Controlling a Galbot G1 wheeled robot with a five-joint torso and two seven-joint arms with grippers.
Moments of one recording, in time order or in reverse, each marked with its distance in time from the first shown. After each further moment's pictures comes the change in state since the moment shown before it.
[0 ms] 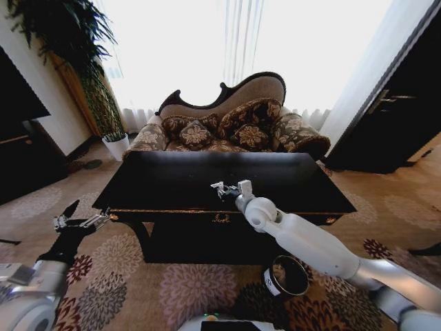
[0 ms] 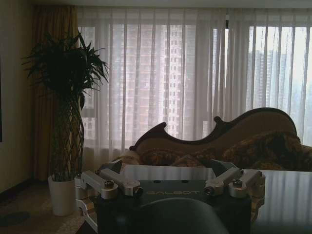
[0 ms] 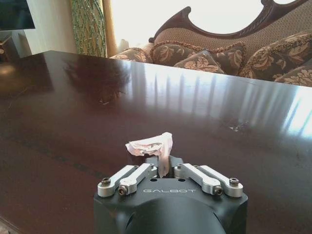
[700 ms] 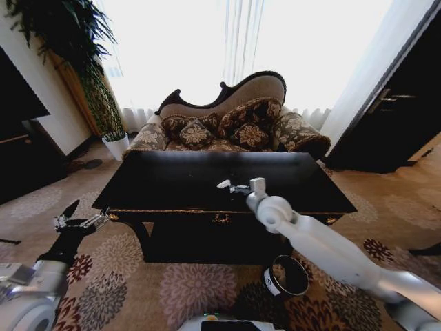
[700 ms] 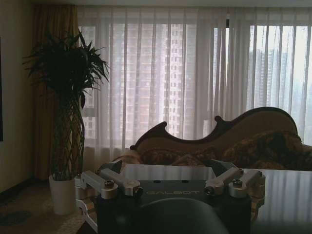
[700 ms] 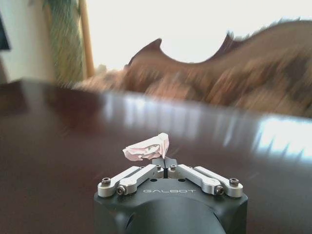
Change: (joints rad) left arm 0.000 0.000 0.000 0.000 0.000 0.000 0.000; right arm -0.205 -0.155 0.332 0.146 -0.116 0.037 -0.099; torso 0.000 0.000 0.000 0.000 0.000
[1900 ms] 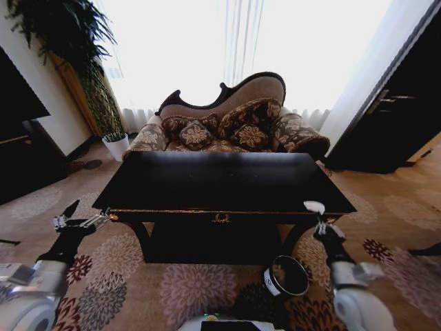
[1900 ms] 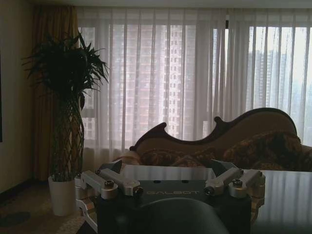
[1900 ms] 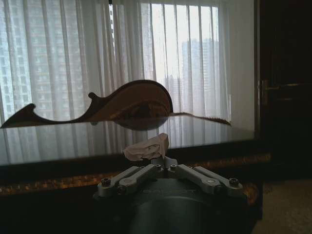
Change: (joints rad) left arm 0.000 0.000 0.000 0.000 0.000 0.000 0.000; right arm -1.109 0.564 0.911 -0.030 -0.518 0.728 -0.416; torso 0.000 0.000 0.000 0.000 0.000
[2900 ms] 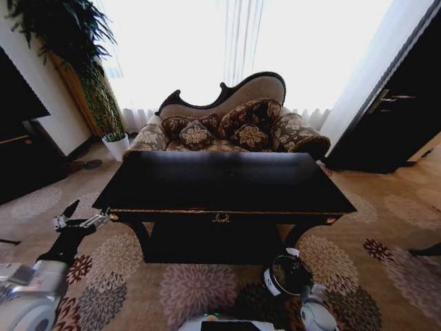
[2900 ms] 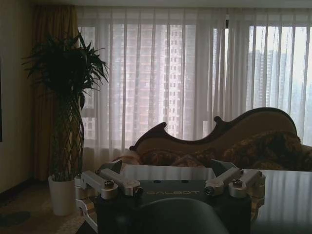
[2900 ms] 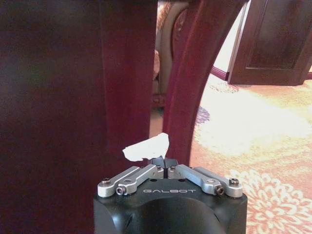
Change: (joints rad) left arm 0.000 0.000 0.000 0.000 0.000 0.000 0.000; right arm 0.339 -0.074 -0.245 -0.794 -0.053 0.045 0.055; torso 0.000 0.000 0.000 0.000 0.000
